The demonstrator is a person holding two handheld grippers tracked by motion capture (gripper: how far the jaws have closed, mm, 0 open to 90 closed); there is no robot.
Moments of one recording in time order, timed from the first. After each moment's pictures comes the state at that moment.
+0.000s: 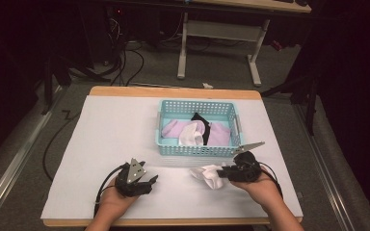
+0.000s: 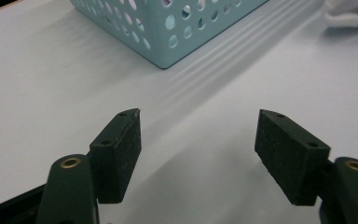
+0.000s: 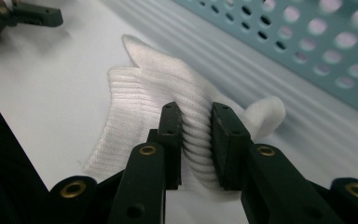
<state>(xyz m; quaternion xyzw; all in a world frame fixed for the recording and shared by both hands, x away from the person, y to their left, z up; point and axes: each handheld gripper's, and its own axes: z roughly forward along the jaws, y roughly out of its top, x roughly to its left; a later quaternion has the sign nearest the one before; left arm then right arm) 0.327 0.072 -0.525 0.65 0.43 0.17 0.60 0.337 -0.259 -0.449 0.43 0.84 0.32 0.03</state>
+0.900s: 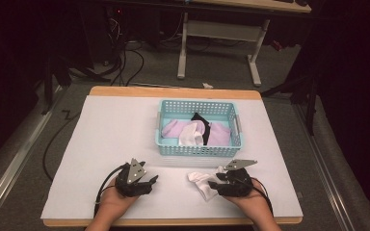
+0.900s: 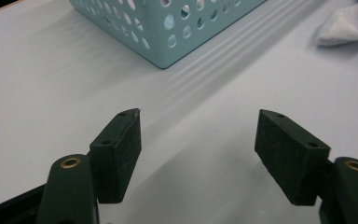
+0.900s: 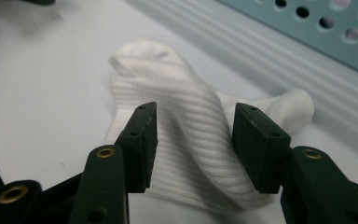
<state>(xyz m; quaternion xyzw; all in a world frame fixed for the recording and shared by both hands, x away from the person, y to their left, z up) 0.326 0.071 -0.525 0.65 0.43 0.17 0.60 0.311 -0.242 -0.483 0.41 0.84 0.35 0.08</state>
